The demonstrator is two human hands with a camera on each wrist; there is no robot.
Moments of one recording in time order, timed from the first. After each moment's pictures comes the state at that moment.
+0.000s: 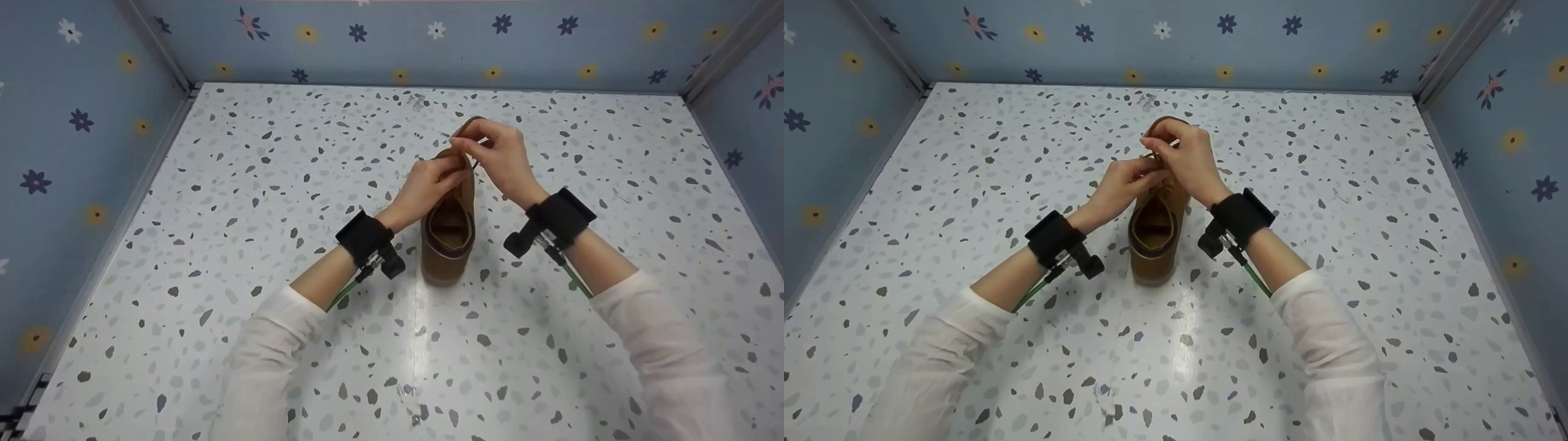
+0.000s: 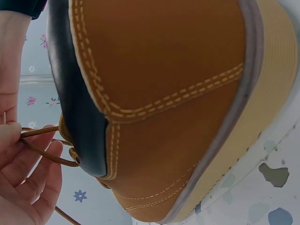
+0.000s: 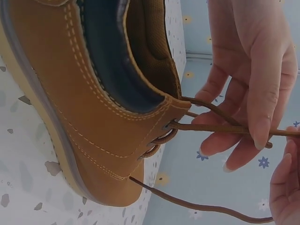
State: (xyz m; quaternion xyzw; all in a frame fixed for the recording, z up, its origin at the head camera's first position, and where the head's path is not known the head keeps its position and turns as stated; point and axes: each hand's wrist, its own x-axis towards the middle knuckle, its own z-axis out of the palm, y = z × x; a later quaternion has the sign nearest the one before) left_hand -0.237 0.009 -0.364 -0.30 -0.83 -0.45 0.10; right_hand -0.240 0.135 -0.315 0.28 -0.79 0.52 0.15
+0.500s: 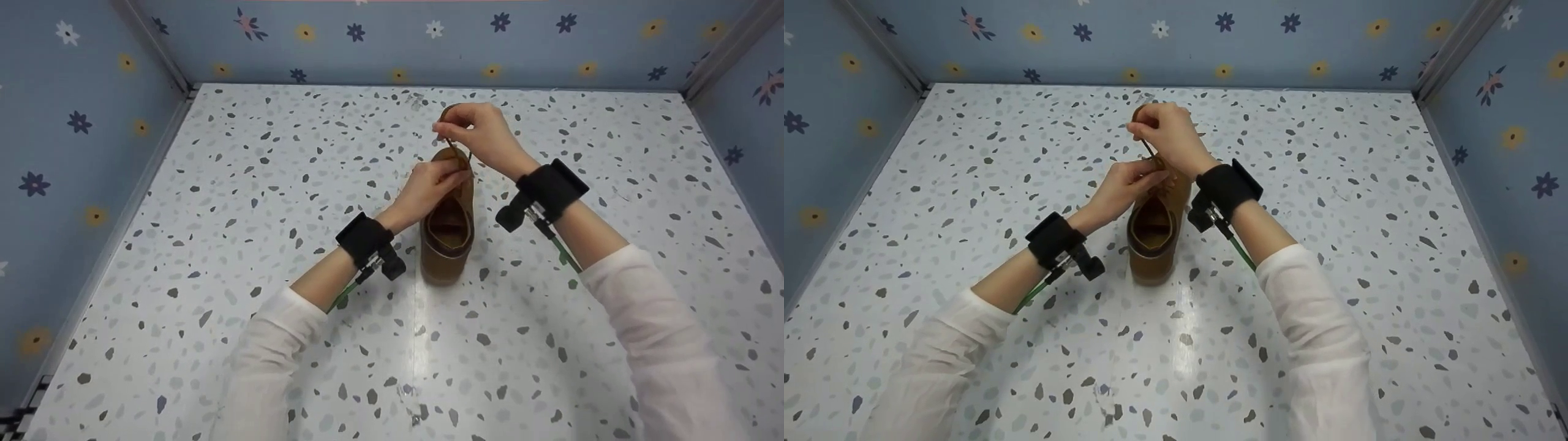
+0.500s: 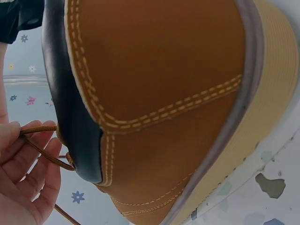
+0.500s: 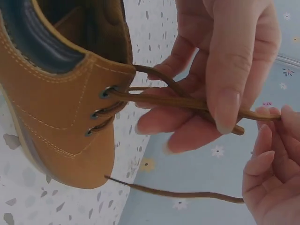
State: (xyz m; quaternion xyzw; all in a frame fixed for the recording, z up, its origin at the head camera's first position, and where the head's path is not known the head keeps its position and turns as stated) left_hand -0.235 0.011 -0.363 -0.31 -0.82 -0.48 0.06; right_hand -0.244 0.117 -0.281 0.25 -0.86 0.45 0.03
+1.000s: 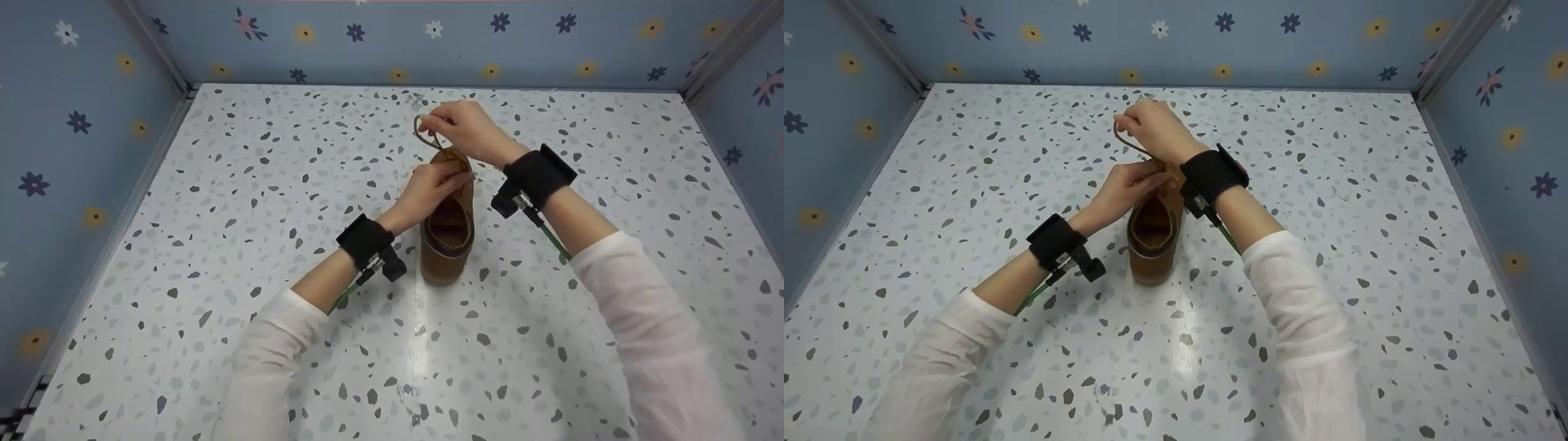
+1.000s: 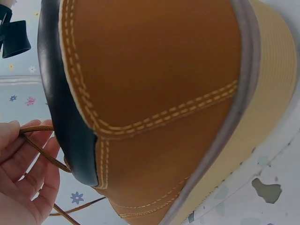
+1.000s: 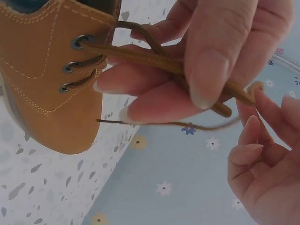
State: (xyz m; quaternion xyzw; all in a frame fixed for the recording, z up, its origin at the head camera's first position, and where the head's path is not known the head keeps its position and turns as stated) left_hand -0.224 0.011 -0.355 -0.31 -0.81 -0.50 0.06; right_hand -0.274 0.109 -0.289 0.28 -0.90 0.32 -0.04
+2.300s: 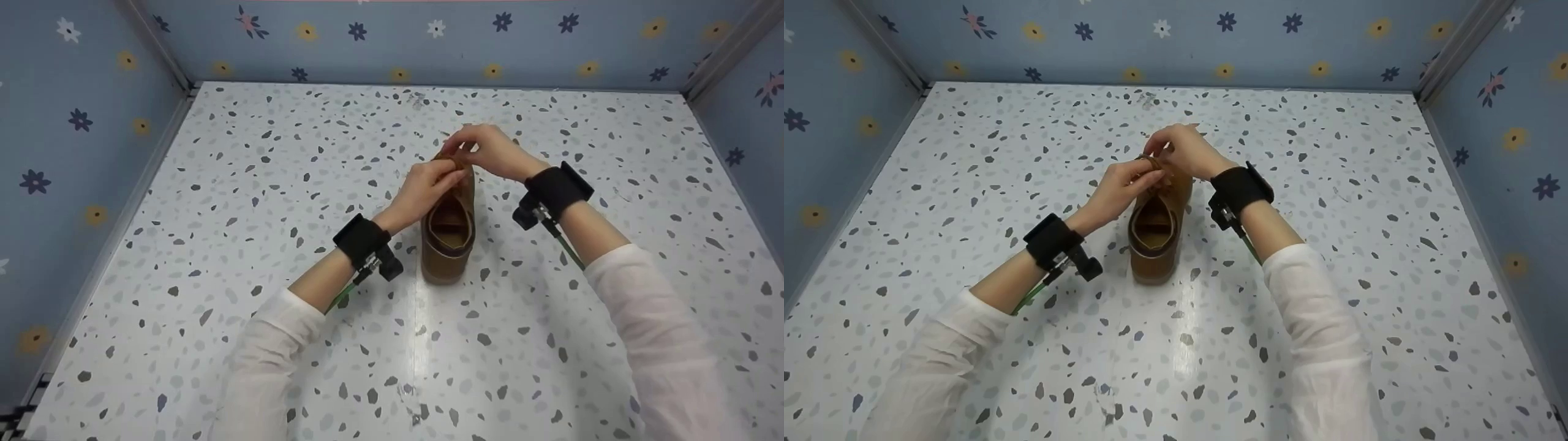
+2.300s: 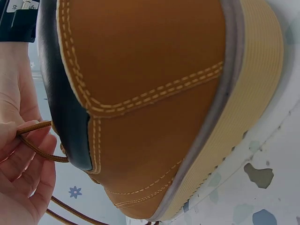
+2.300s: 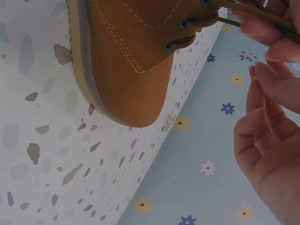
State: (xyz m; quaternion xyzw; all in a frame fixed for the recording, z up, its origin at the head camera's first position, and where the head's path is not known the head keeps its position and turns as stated) left_hand -0.218 0.007 -0.350 -0.29 -0.80 -0.53 0.06; right_hand -0.263 0.142 -0.310 0.40 -0.85 0.33 -0.04
